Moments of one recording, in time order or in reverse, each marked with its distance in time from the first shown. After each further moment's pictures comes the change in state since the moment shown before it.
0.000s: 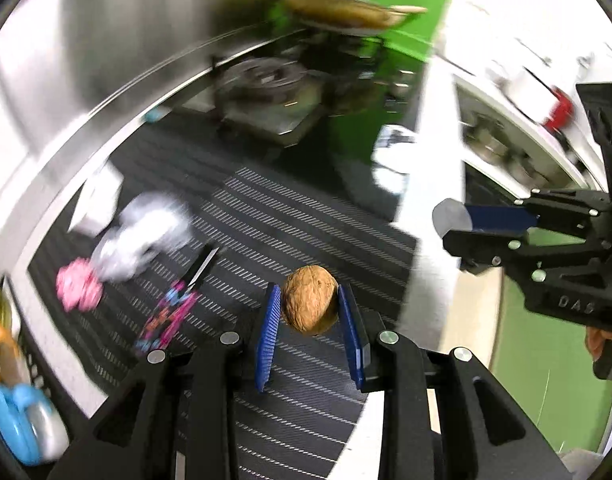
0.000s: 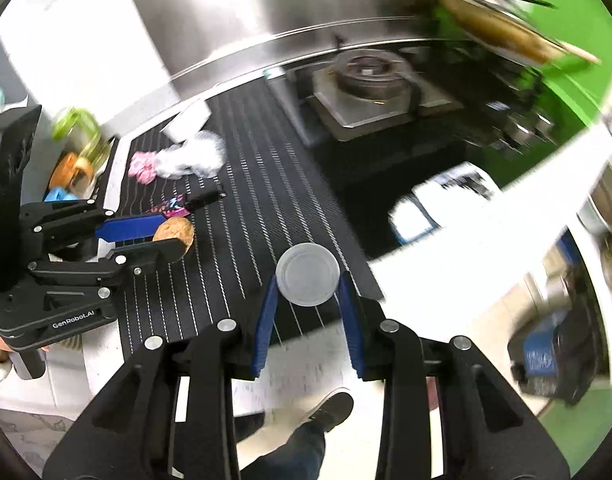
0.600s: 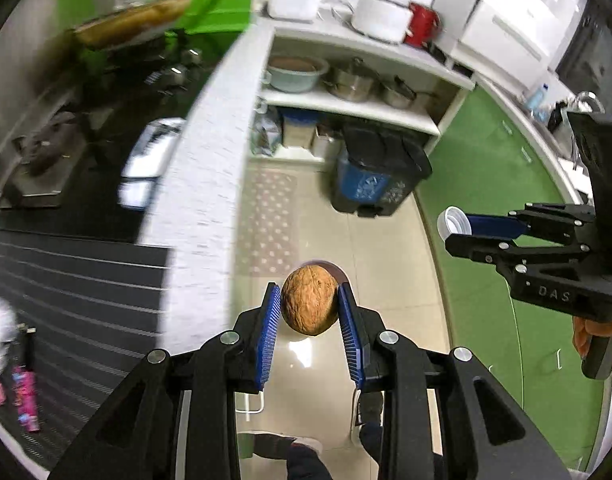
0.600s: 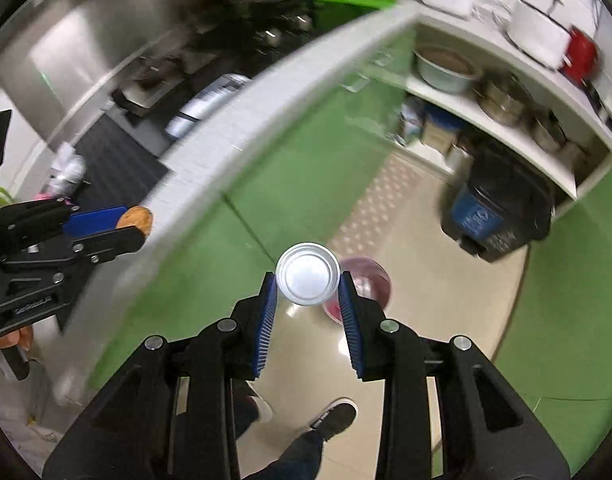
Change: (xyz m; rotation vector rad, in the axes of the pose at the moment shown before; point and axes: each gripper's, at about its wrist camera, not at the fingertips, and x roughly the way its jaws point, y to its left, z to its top) left arm 0.047 -0.190 -0.017 0.361 0.069 -0.266; right arm -0.082 -0.130 -0.191 0.457 -0.018 -0.272
